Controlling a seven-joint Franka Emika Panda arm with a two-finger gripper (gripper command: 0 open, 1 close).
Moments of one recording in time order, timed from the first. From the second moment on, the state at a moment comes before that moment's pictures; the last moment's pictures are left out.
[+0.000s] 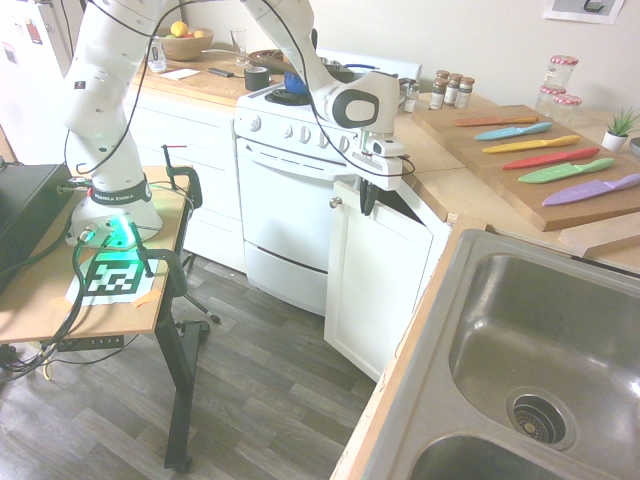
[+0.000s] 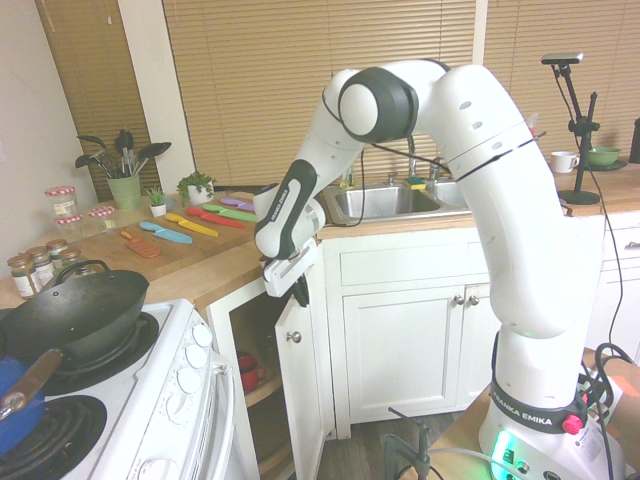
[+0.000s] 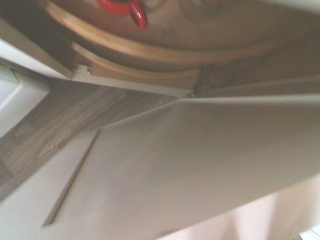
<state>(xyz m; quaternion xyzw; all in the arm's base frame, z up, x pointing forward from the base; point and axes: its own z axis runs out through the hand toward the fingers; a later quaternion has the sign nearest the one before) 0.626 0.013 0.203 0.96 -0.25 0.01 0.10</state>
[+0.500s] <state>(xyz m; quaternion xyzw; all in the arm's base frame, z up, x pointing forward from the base) 0.657 0.035 0.228 0.96 -0.27 0.02 0.08</state>
